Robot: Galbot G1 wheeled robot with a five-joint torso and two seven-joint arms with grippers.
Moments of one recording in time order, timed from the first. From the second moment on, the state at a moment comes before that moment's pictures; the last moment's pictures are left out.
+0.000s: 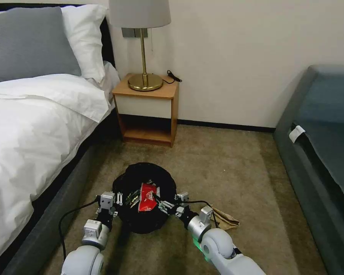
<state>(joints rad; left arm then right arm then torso) 1.51 -1.35 -0.52 -1.89 -0.05 -0.06 0.05 -1.18 1.29 0.02 1.67 0.60 -0.02 -0.21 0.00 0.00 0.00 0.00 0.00</state>
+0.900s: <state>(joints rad) 1.51 -1.34 -0.52 -1.87 -0.05 -0.07 0.06 -1.07 1.30 0.10 1.57 0.71 -0.15 0.15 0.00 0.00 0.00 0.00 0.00</state>
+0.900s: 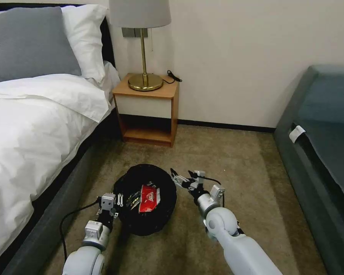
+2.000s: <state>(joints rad) 1.49 -1.34 -0.51 -1.84 -0.04 -0.07 0.07 -1.19 1.16 0.17 1.49 0.41 -0.46 0.12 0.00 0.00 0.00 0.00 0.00</state>
